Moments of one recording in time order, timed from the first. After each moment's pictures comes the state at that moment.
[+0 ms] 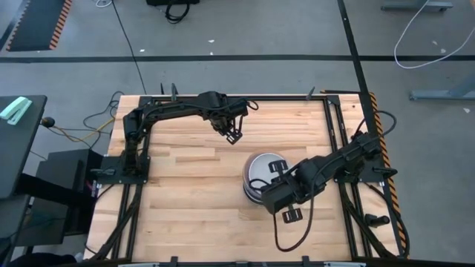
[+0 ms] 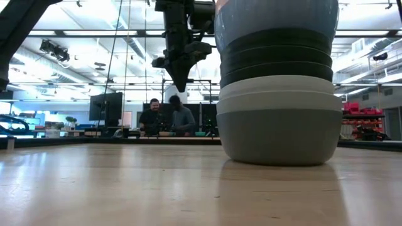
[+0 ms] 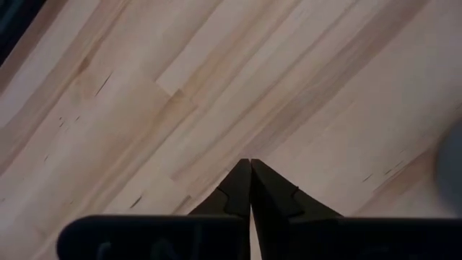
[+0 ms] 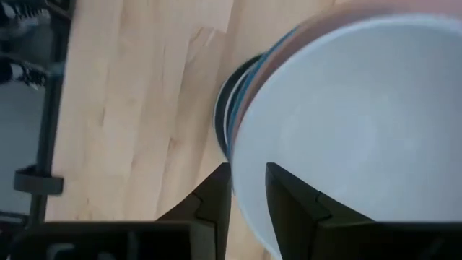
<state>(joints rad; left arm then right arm) 0.28 1.98 1.84 -1.24 -0.13 -0.45 0.50 1.87 2.05 -1.57 0.15 0.27</state>
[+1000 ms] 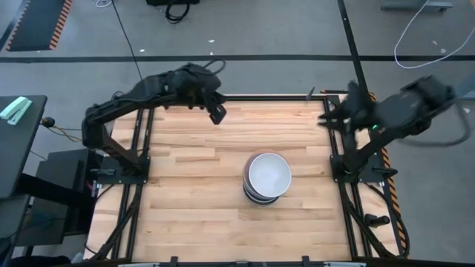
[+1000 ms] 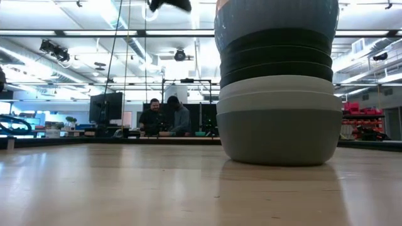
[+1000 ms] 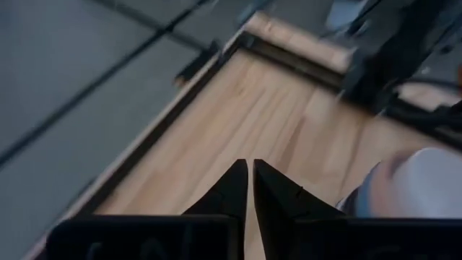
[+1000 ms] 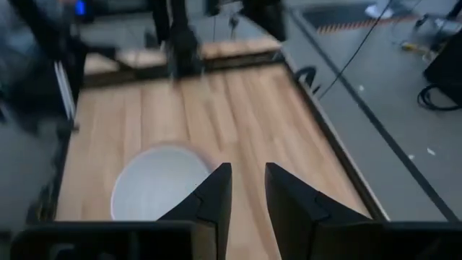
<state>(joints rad) 0.28 1.56 1.84 -0.92 -0.16 -0.22 0.48 1.26 2.10 -1.56 0.59 0.42</state>
